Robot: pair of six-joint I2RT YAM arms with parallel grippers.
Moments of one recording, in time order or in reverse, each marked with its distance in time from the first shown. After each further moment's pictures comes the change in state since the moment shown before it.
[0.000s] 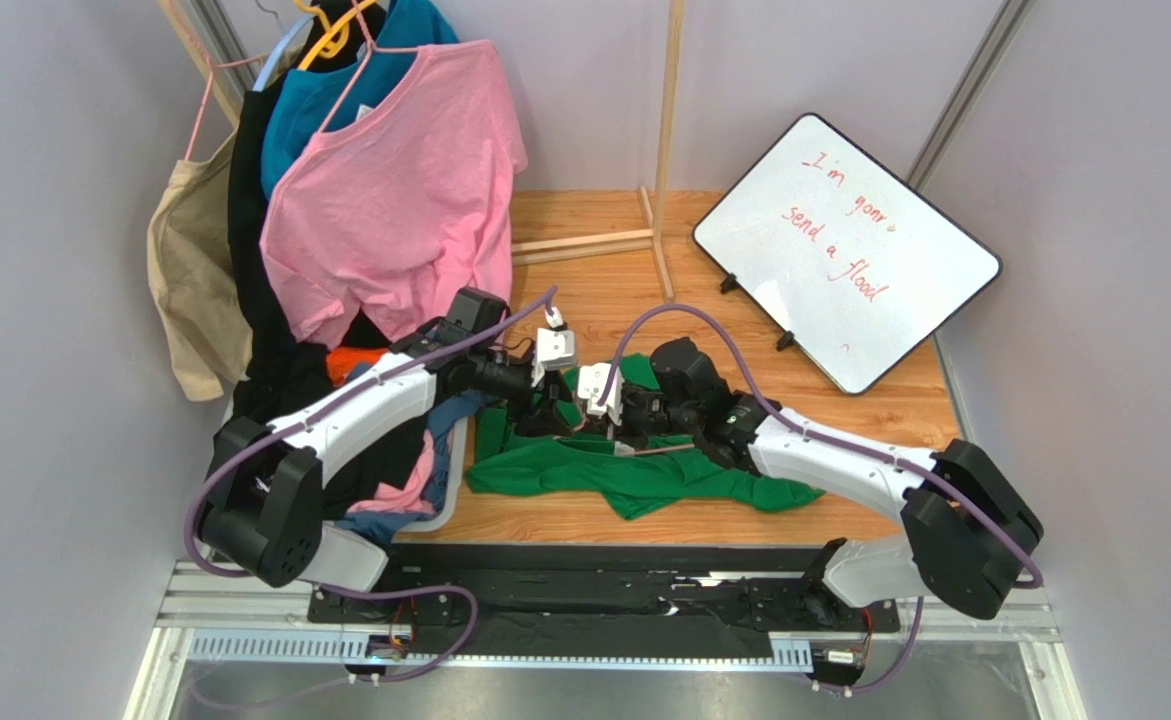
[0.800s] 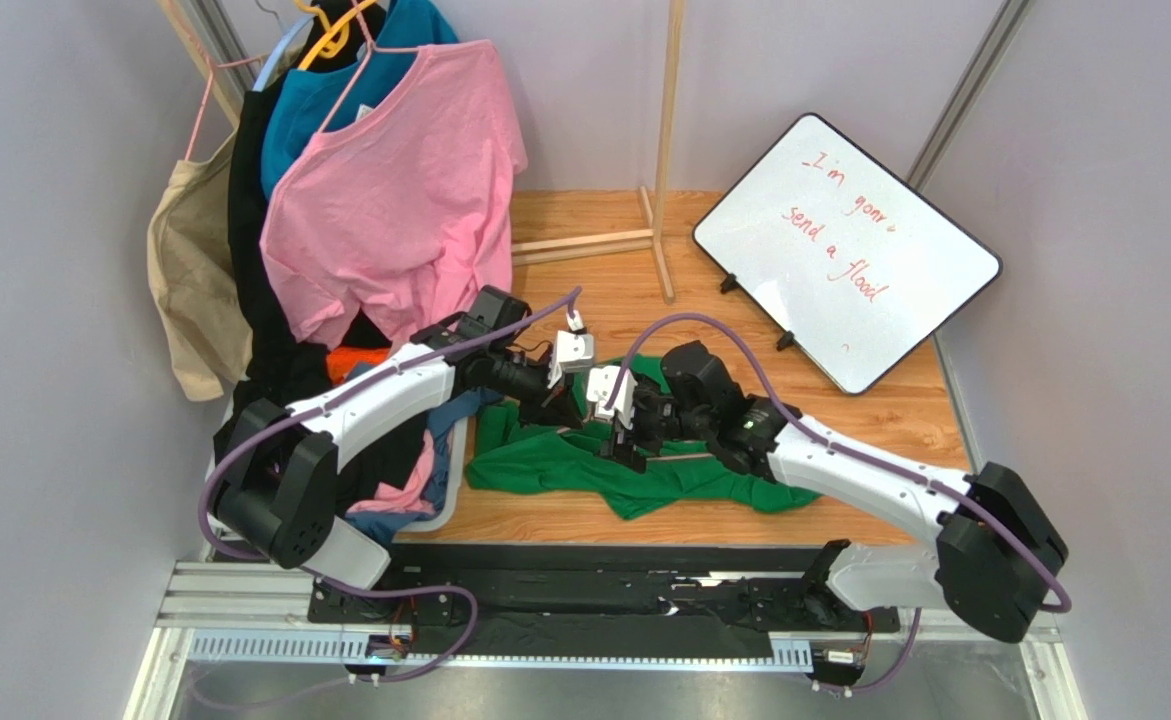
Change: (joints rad) left arm -0.061 0.077 0.068 -0.061 0.005 -0.011; right arm 0.005 -0.076 0.000 -0.116 0.076 -0.004
